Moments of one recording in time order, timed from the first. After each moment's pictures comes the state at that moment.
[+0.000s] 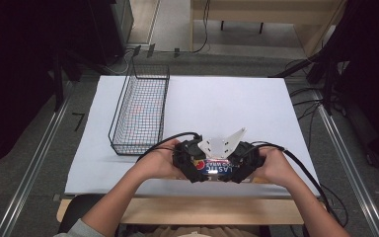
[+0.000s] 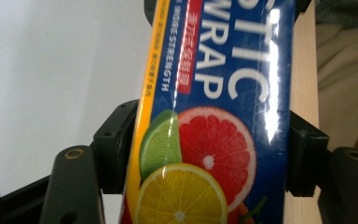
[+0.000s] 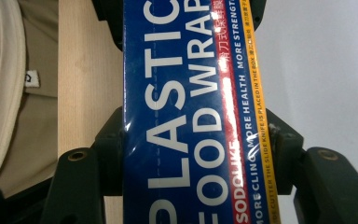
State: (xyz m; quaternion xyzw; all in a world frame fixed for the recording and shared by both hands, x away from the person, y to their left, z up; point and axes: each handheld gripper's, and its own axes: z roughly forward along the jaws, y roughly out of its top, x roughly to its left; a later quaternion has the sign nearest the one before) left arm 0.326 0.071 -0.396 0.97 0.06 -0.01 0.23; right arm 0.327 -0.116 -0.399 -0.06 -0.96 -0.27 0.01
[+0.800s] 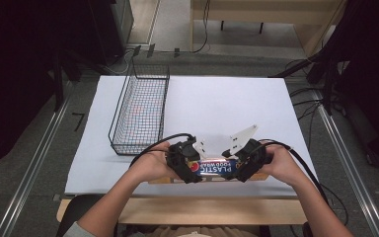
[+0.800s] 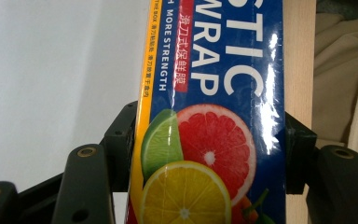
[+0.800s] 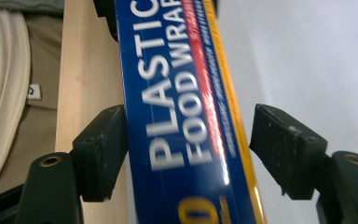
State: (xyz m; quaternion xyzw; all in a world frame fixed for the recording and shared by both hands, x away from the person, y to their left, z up) left arm 0.322 0.087 -0.391 0.97 0.09 -0.02 0.21; right arm 0.331 -0.134 -0.394 -0.06 -0.94 -0.32 0.00
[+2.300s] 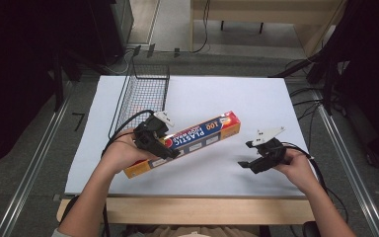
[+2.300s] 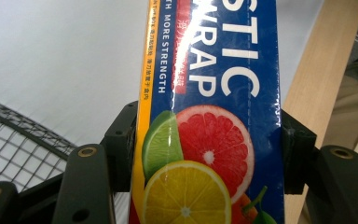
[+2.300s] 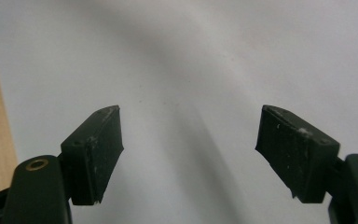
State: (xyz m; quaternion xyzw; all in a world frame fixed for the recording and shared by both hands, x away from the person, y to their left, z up) left arm 0.348 0.164 -0.342 0.93 0.26 0.01 0.26; right arm 0.347 -0.195 -0.436 -0.23 -0.91 -0.35 -0.09
